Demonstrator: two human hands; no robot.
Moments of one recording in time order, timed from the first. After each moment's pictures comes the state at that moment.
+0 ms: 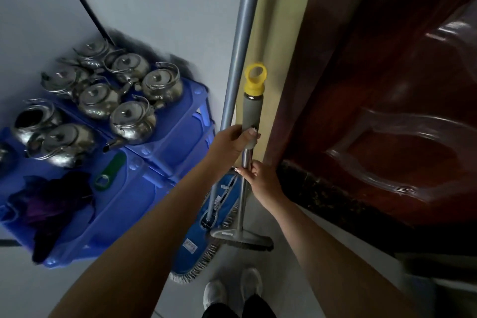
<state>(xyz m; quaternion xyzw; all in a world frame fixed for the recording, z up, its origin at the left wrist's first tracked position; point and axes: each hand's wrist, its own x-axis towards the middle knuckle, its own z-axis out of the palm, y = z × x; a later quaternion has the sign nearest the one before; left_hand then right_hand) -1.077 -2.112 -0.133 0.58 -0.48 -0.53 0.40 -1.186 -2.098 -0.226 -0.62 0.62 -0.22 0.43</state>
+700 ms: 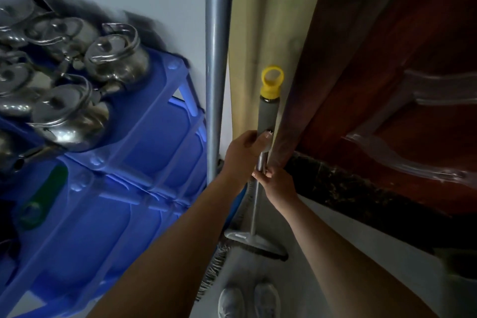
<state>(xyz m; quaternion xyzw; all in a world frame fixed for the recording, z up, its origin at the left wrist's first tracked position) -1.095 -2.175 -0.314 0.63 -0.47 -0.51 0.36 -1.189 -2.153 -0.382 -0.52 0.68 -0.21 0.47</state>
